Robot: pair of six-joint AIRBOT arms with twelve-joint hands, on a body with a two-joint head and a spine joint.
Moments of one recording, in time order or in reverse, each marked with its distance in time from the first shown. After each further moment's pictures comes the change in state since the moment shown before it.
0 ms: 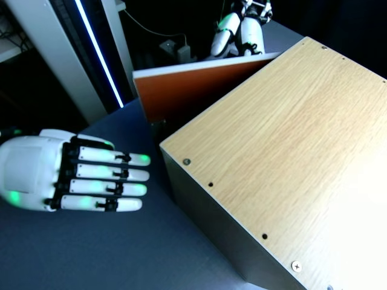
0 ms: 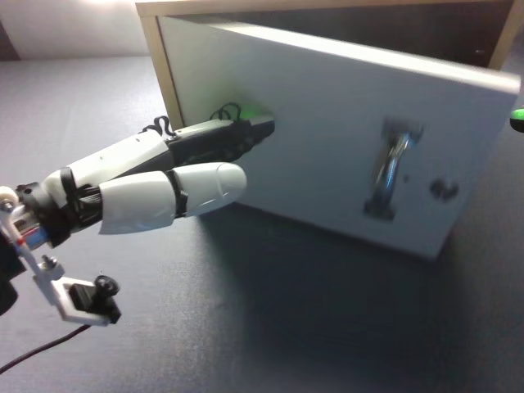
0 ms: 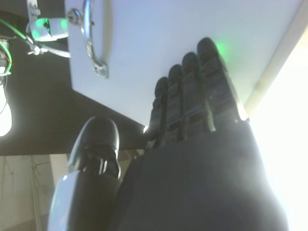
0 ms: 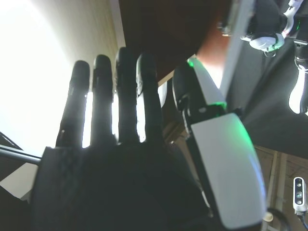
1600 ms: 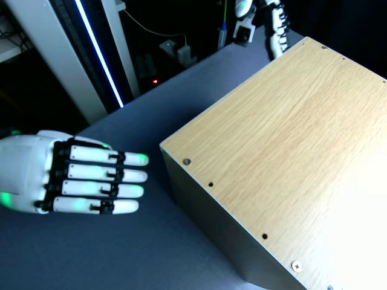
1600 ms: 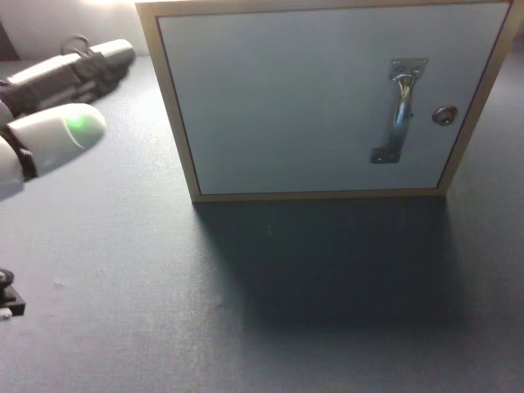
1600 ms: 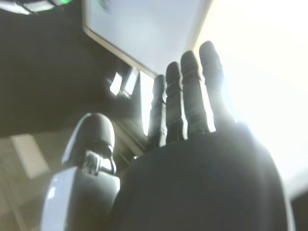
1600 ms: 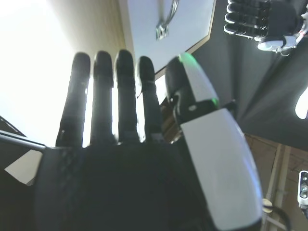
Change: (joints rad) left arm 0.270 0.243 -0.160 -0.315 -0.386 0.000; right arm 0.000 0.002 -0.006 0.061 0.076 0.008
